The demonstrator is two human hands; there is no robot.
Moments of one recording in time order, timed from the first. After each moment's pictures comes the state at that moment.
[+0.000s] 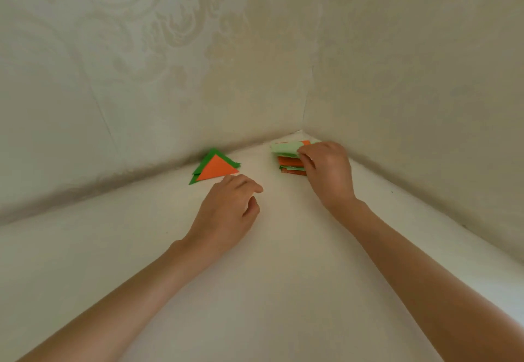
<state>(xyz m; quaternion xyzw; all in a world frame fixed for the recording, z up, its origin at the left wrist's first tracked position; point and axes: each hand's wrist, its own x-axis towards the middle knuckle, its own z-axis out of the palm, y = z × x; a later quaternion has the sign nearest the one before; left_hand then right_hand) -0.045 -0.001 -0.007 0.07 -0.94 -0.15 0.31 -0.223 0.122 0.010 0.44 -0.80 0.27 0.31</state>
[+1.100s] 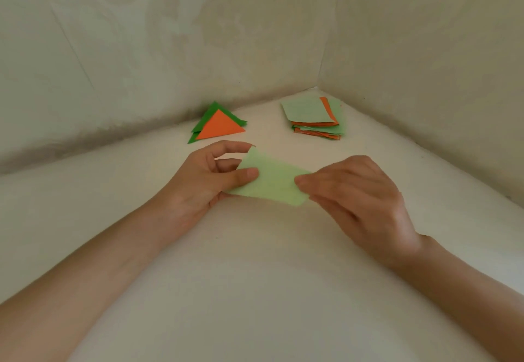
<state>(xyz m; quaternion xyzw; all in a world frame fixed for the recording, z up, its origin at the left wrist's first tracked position) -0.015 -0.007 0.009 0.16 -0.61 -0.76 0.14 -0.137 0.185 0.001 0.66 -0.62 0.33 0.28</state>
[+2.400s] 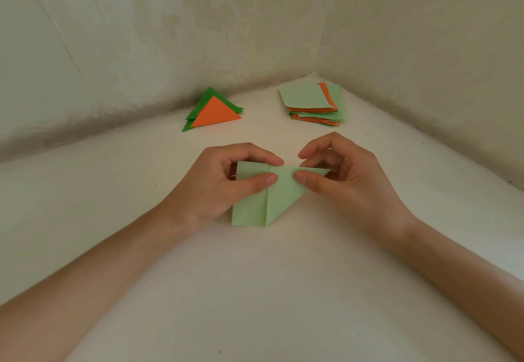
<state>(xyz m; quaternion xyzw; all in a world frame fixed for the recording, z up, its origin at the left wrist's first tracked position) -0.012 0.014 0.005 0.05 -0.76 -0.62 0.18 -0.122 0.176 0.012 0.41 -0.71 0.55 -0.15</state>
